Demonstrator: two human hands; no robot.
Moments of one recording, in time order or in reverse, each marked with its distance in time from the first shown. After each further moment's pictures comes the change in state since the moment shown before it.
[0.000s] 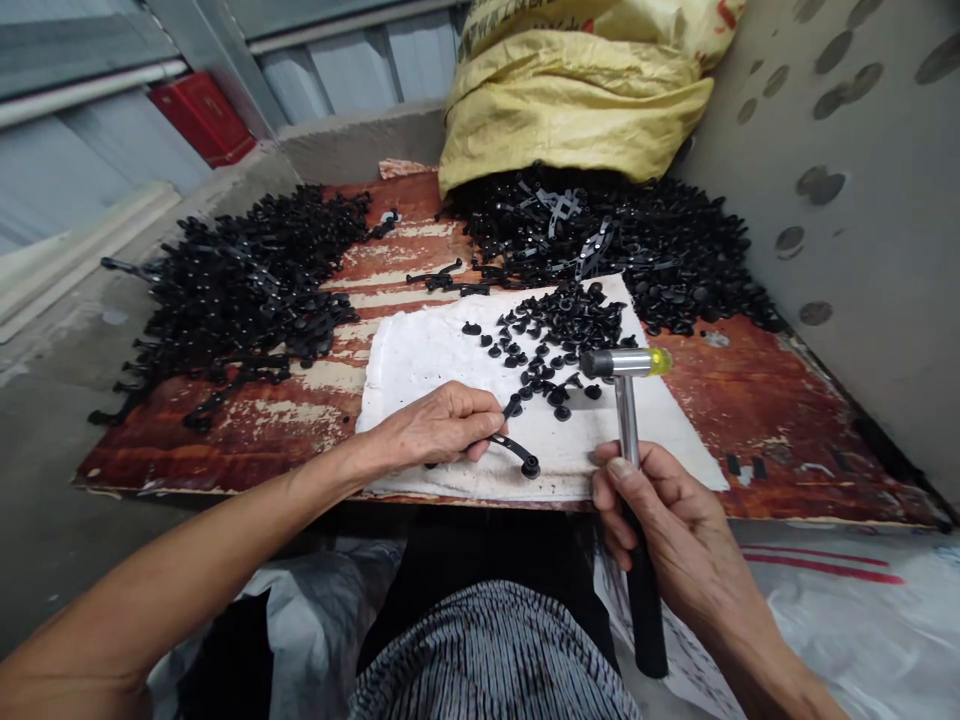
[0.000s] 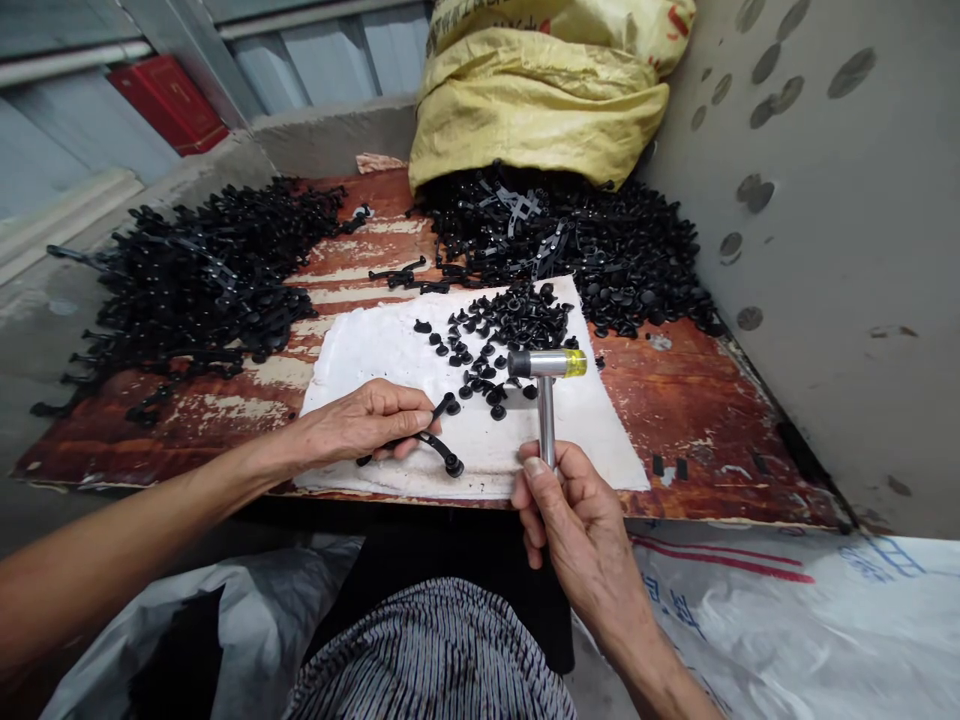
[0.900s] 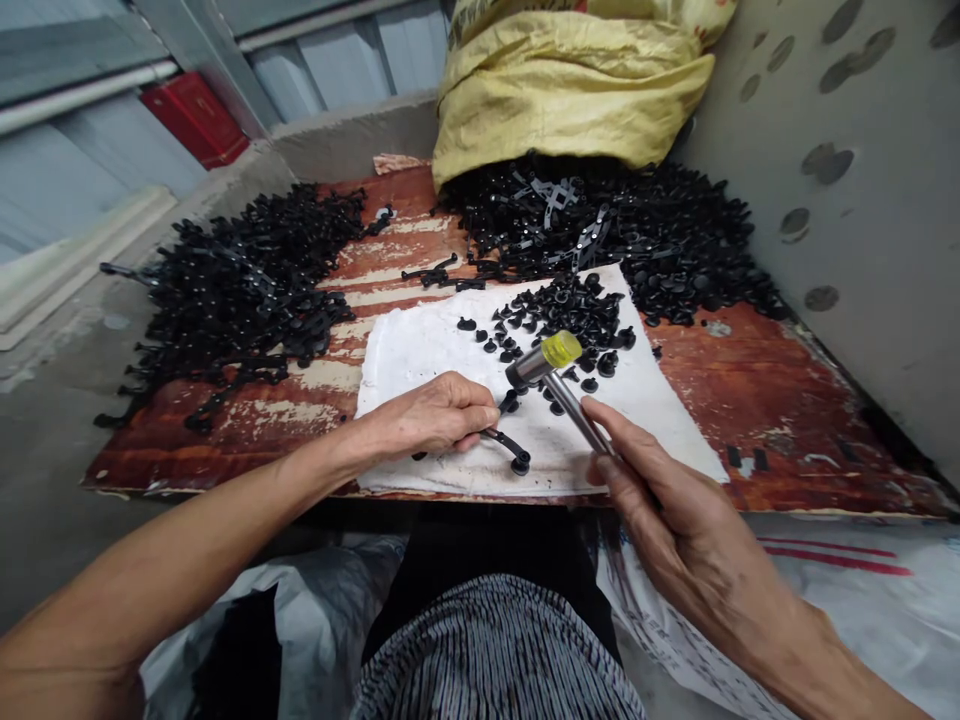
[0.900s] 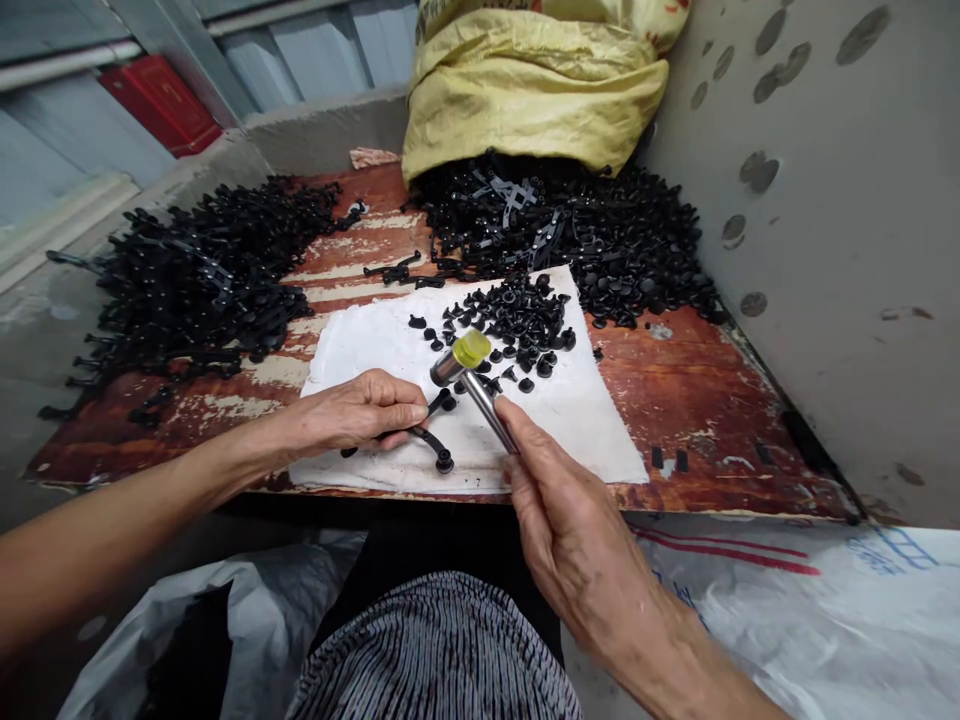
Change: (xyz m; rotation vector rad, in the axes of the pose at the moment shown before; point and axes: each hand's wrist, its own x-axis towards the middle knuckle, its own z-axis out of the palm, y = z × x) left_hand 0.004 0.012 -0.004 0.056 -0.027 -0.078; right_hand -0.002 -0.021 -0.009 -0.813 -0.123 -0.625
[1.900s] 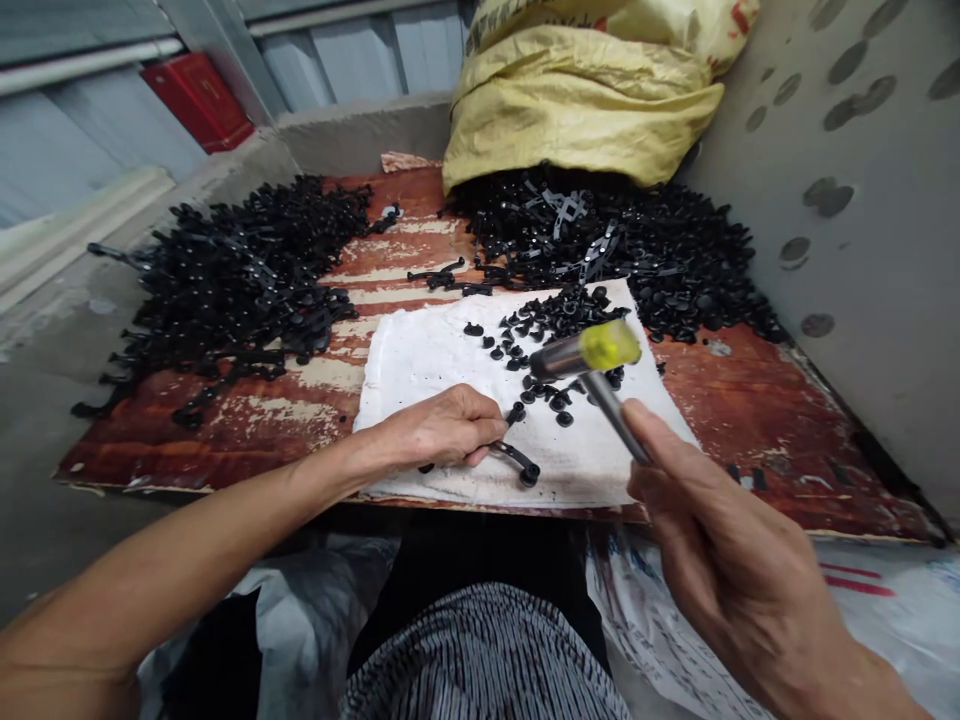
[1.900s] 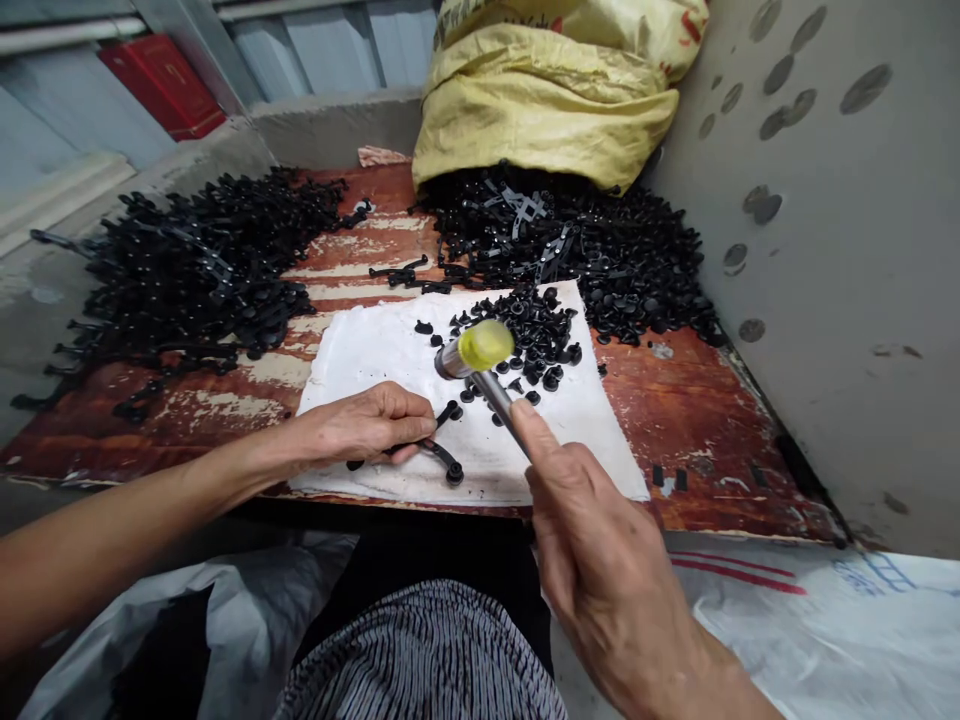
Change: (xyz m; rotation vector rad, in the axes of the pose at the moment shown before) left_hand 0.001 0.000 0.005 -0.034 0.001 -0.047; right_hand 0.001 0.003 -0.008 -0.174 -0.003 -0.140
